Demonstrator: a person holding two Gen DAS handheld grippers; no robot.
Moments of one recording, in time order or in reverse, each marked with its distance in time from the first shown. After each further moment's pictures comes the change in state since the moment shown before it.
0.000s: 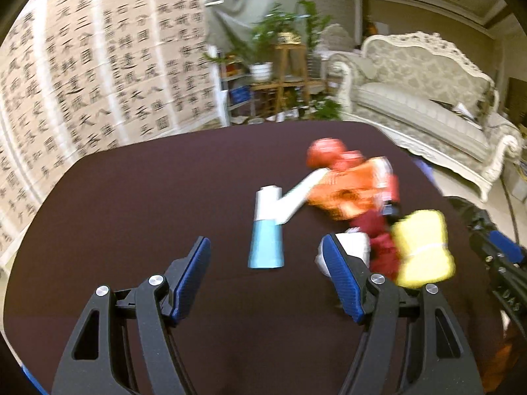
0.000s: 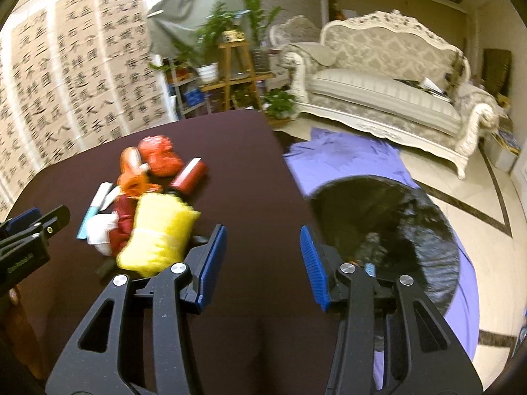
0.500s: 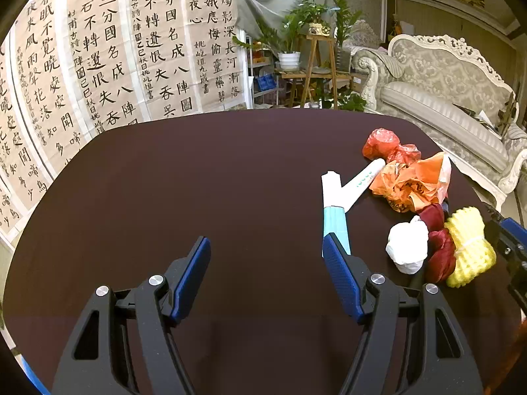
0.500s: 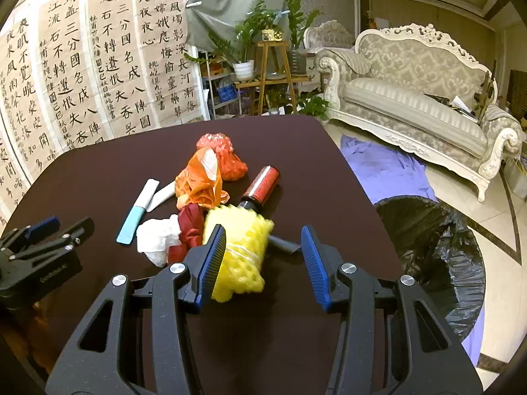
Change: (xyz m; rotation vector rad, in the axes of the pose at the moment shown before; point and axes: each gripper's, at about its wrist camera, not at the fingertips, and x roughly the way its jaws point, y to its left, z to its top) left arm 0.016 0.044 -0.009 -0.066 0.044 0.042; right arm 0.001 0.051 0.012 -0.072 -0.008 0.059
